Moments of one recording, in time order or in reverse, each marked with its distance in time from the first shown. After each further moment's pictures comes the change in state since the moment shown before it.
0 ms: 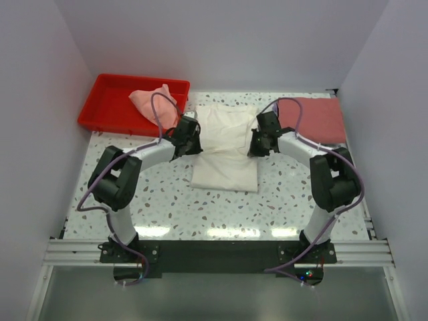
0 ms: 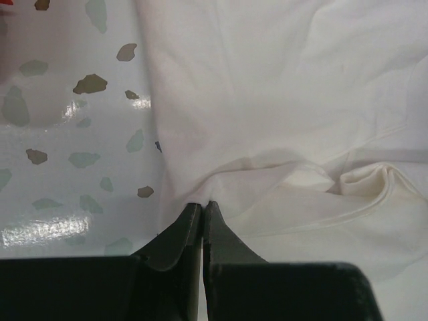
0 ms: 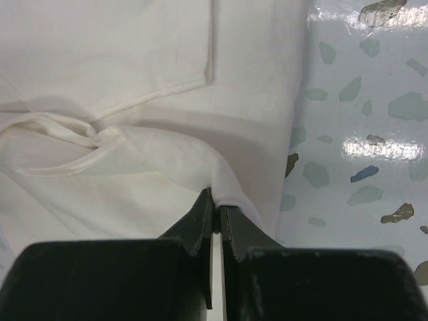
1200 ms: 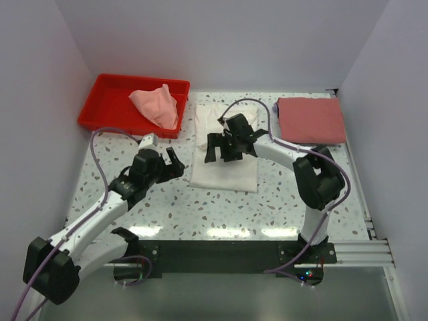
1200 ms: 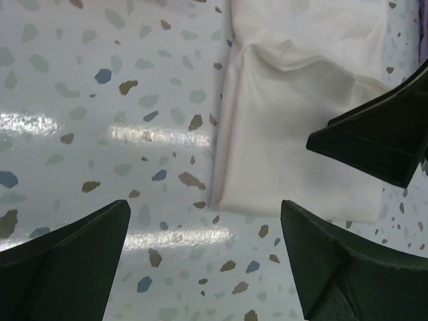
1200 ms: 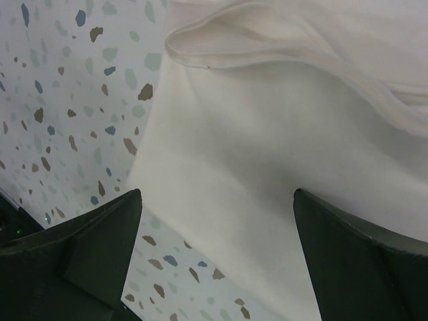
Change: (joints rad) left arm 0.021 -0.850 -0.523 -0.148 -0.065 -0.122; right arm 0.226 0.076 0.106 0.070 -0.233 -0.044
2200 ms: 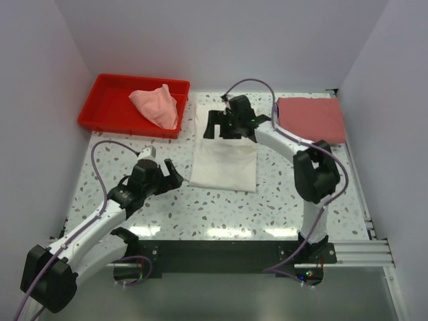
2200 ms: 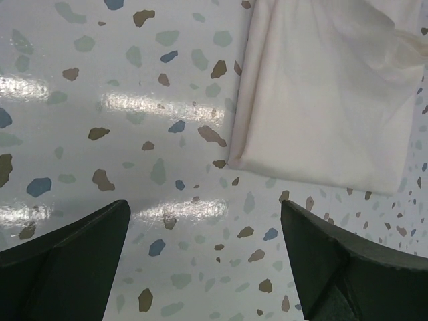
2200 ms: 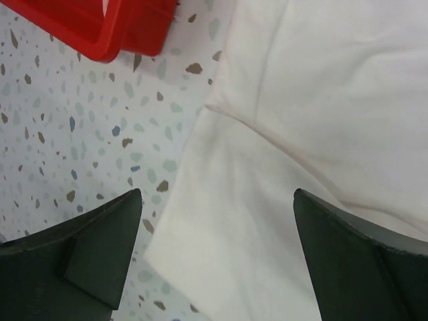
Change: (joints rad) left arm 0.002 -0.130 -0.133 -0.083 0.028 -0.066; right arm -0.026 0.171 0.306 0.031 0.061 0.003
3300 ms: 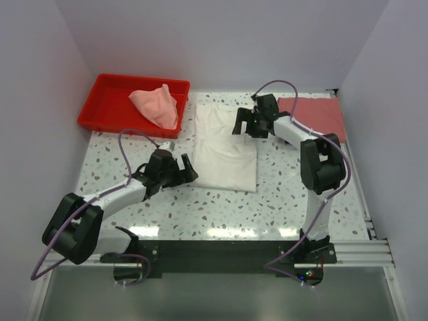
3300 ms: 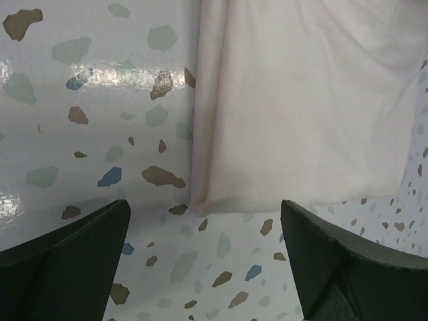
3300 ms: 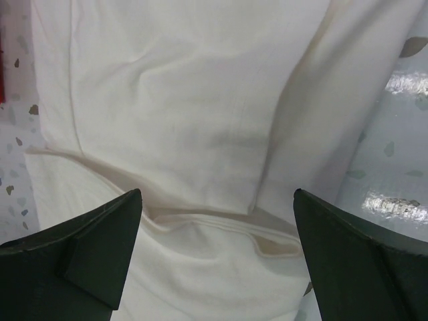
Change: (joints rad) left arm 0.000 0.438 0.056 0.338 0.175 0.037; right arm -0.250 -0.005 -0.114 -0.037 0.031 -0.069
